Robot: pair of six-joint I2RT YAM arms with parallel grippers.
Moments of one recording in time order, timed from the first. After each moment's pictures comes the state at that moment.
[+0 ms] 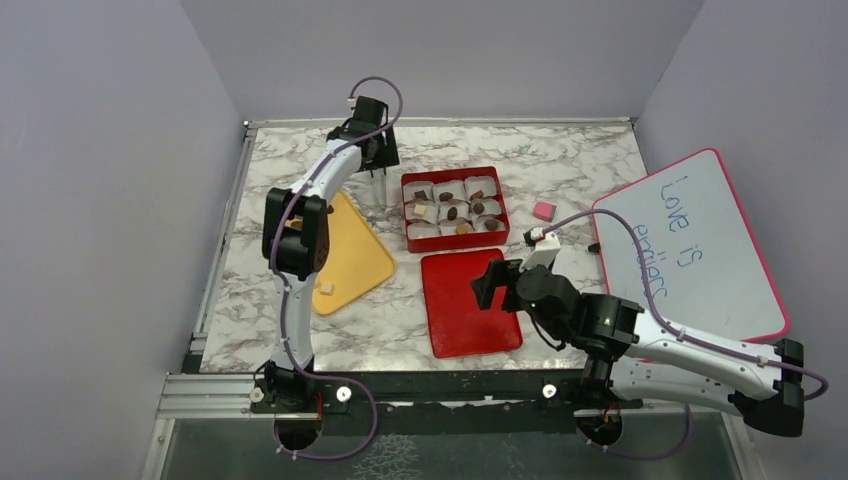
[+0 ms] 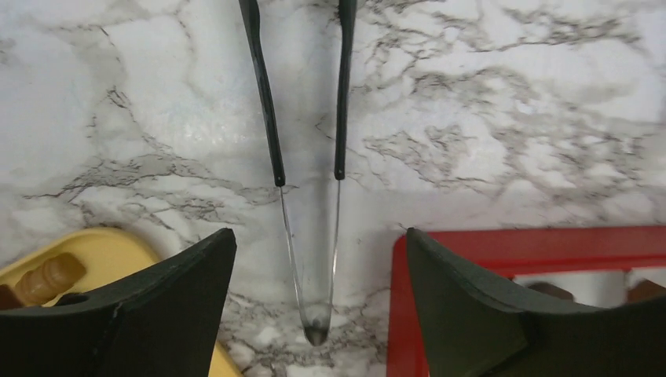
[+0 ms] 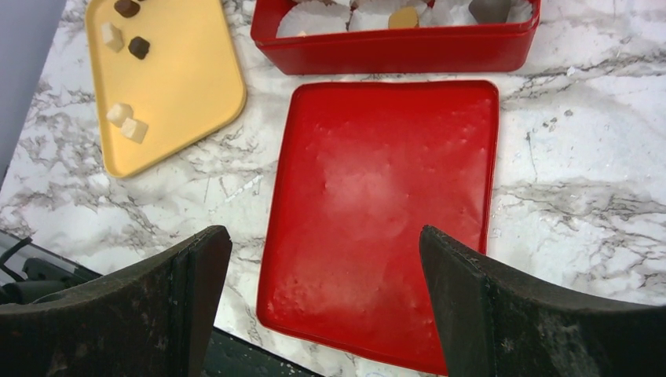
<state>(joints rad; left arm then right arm) -0.27 2.26 1.95 -0.57 -0.16 -0.40 1.16 0.82 0.71 -0.45 0.62 0.73</state>
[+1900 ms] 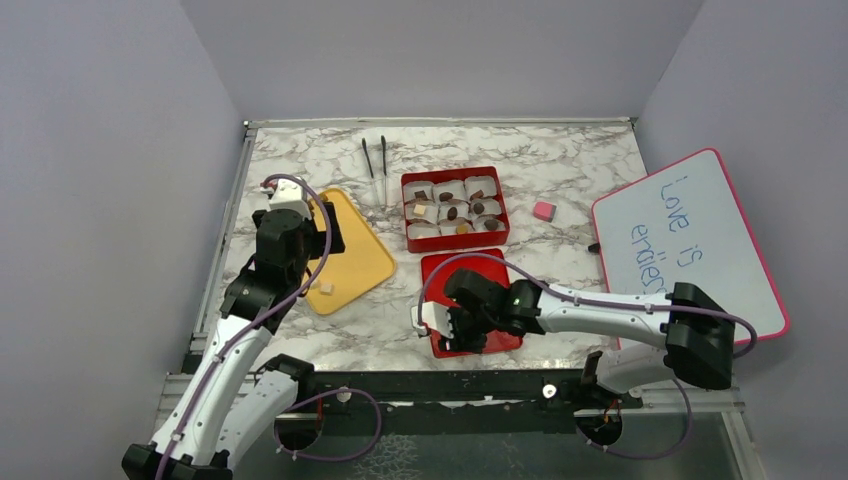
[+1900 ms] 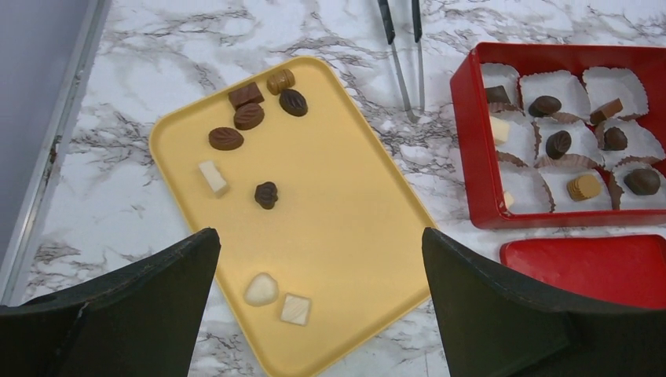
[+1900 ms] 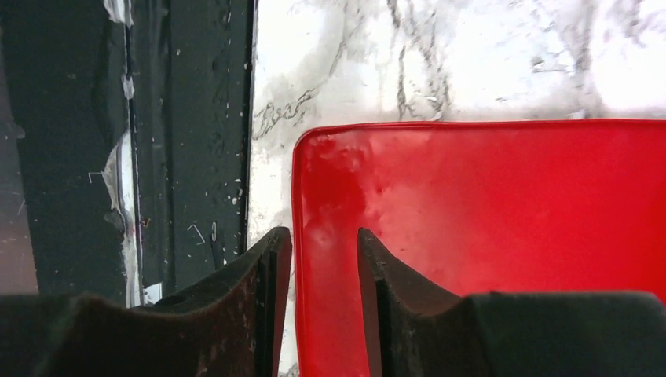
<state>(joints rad) -0.32 0.75 0.79 -0.46 -0.29 -0.24 1.15 1.34 0.81 -0.44 -0.28 -0.47</state>
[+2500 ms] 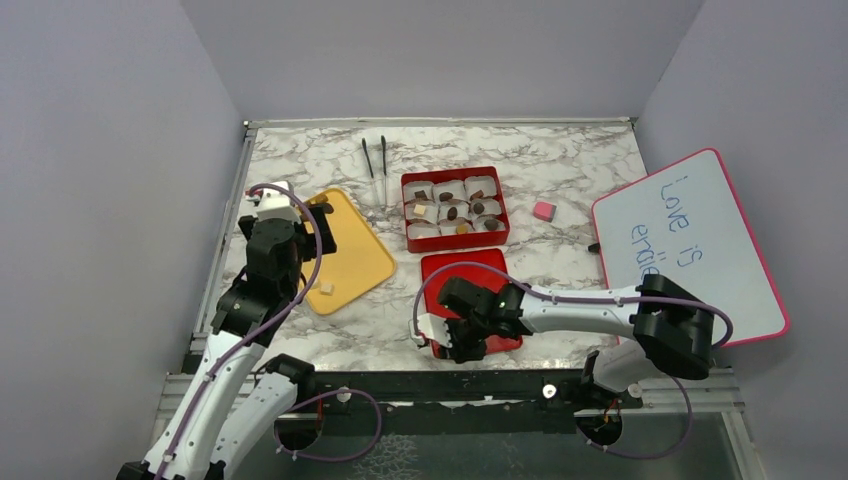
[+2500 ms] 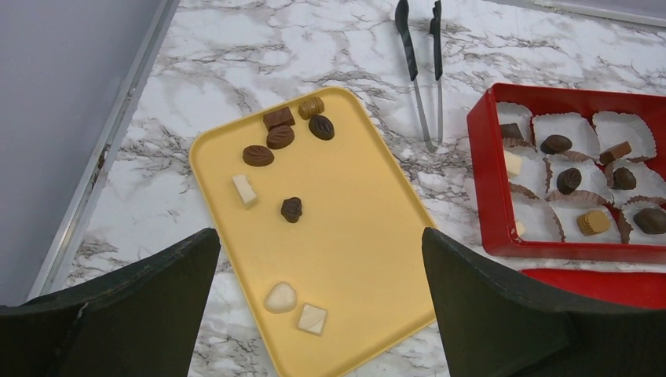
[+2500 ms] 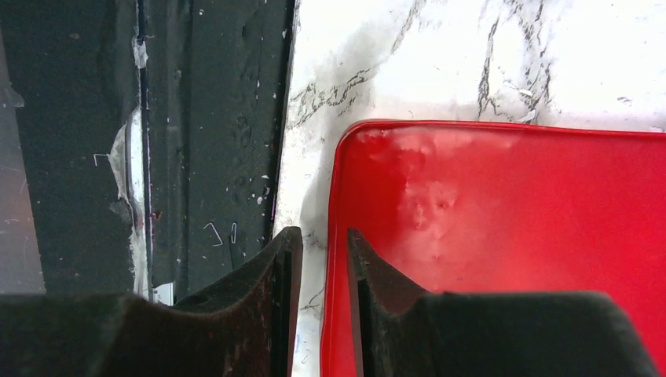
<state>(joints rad) -0.35 0.66 0.79 -0.47 -0.41 -0.24 1.16 1.48 0.79 -0.44 -0.35 -0.50</state>
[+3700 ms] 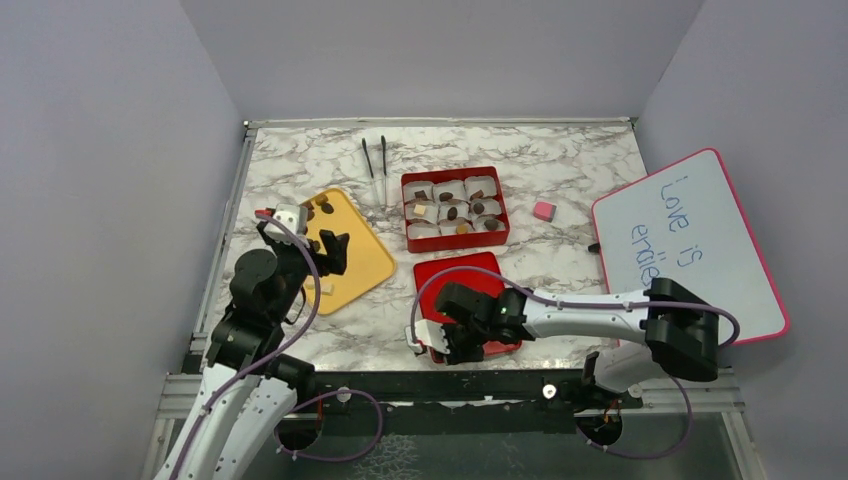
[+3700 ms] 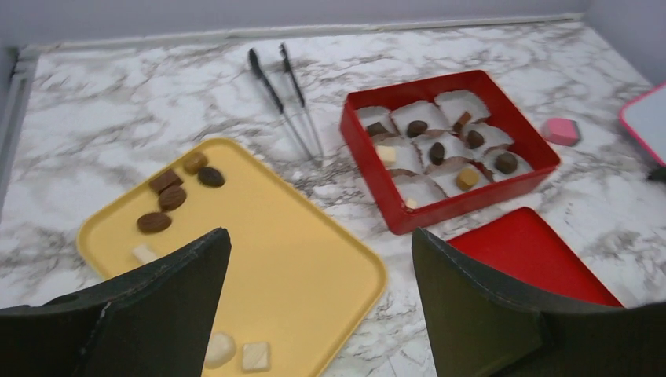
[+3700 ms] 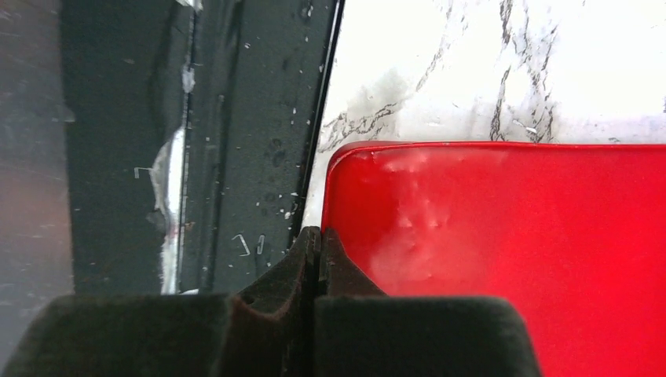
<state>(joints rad) -0.35 0.50 0.68 -0.34 -0.11 -0.15 1.22 1.46 0.80 -0.43 -0.34 -0.49</state>
